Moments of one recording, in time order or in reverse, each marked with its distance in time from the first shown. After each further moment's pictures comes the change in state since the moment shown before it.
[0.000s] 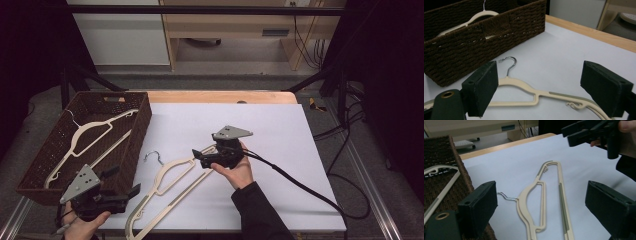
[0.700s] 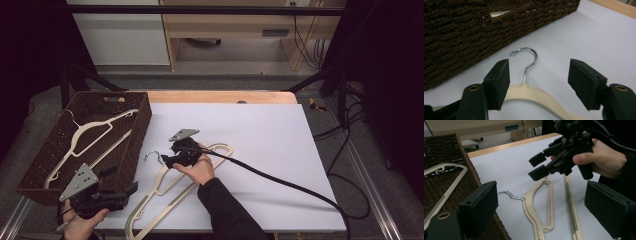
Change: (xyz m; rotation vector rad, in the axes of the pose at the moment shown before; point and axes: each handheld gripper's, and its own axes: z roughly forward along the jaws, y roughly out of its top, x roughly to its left) left arm 0.014 -0.004 0.004 -0.010 0.027 -0.005; right arm 0.046 -0.001 0.111 0.188 0.048 -0.064
